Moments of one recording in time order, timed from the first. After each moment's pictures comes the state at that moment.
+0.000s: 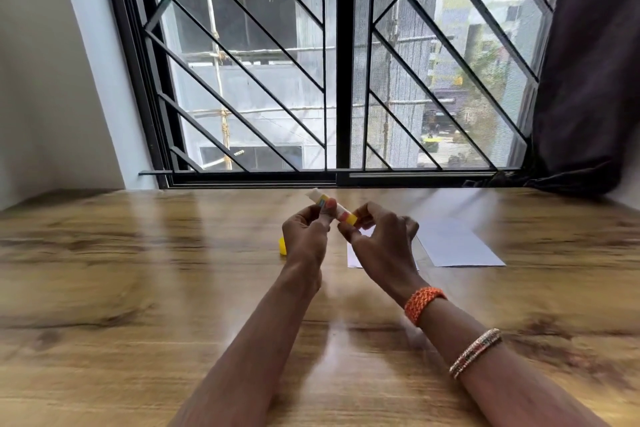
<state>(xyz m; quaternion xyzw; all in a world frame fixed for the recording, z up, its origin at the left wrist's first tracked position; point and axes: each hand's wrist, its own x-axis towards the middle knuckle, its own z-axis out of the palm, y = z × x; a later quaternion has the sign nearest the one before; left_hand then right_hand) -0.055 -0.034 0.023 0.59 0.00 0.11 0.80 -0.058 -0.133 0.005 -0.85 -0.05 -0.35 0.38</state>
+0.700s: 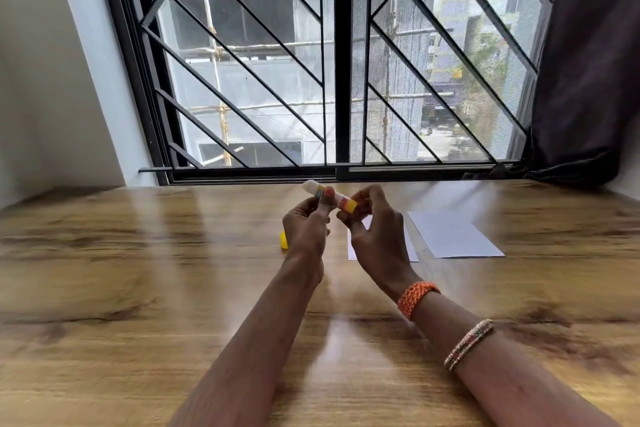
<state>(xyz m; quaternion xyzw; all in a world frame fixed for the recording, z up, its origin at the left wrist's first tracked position) -0.056 -0.033 0.025 0.59 0.01 0.11 0.80 -0.064 -0.124 0.003 -0.80 -0.11 -0.41 0.43</state>
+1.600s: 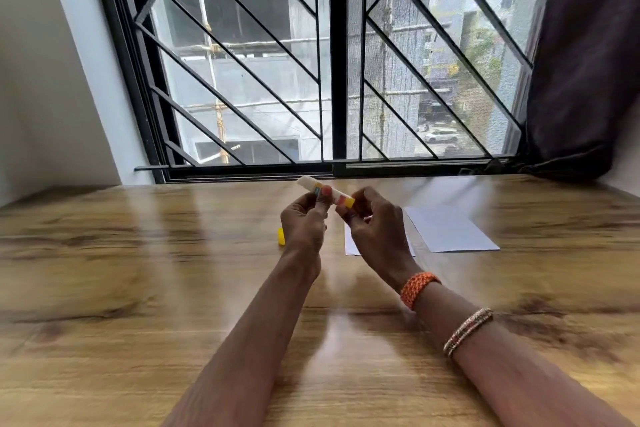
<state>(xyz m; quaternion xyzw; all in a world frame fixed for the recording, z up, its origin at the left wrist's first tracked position) -0.053 -0.034 0.022 0.59 0.00 0.11 0.80 -0.051 -0.134 -0.001 -0.79 -0.13 -0.38 0.47</state>
